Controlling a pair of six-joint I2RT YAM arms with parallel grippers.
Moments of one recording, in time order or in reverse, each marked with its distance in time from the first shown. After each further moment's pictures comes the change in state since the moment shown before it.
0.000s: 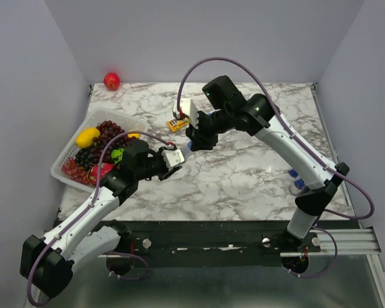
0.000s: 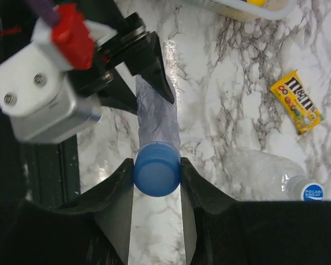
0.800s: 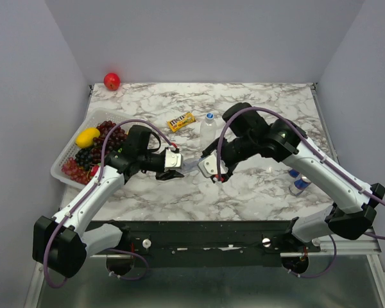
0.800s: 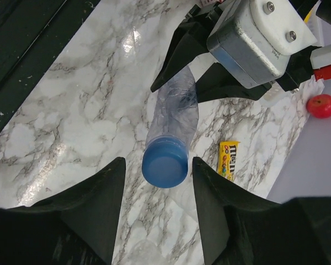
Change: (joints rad) left arm 0.105 0.205 0.208 -0.368 0.443 0.377; right arm 0.055 -0.311 -0.369 -0.010 -0.113 -0.779
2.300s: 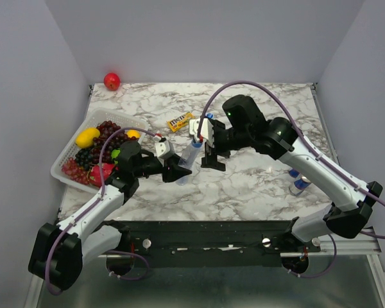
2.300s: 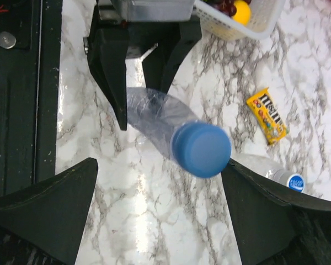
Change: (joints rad) left arm 0.008 -0.105 -0.363 0.884 -0.013 -0.885; right arm -0.035 0.018 -0.026 0.254 0.123 0.674
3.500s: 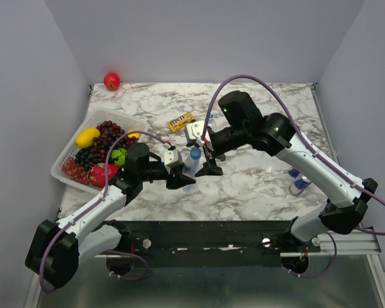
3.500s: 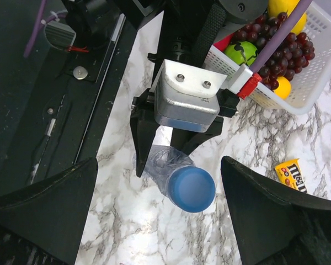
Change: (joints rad) left arm -0.099 0.002 0.007 -0.102 0.006 0.113; right arm 0.021 0.047 0.095 -0.045 -0.287 -0.065
